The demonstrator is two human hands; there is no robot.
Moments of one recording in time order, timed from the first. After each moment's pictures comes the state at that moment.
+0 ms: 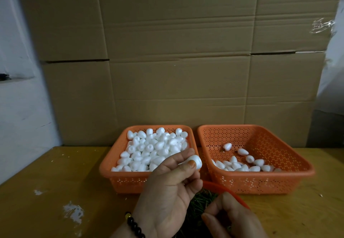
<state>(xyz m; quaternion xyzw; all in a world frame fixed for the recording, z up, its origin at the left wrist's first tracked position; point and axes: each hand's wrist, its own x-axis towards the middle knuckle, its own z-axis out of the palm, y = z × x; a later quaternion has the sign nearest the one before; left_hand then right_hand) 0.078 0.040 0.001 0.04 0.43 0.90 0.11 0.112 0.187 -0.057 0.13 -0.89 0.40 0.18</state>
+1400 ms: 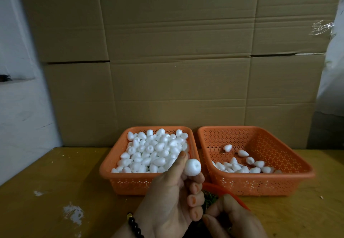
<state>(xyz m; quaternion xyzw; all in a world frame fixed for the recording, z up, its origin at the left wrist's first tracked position) 0.080 0.038 0.003 0.01 0.45 0.86 0.23 0.111 0.188 -0.062 0.10 -0.88 0.42 0.18</state>
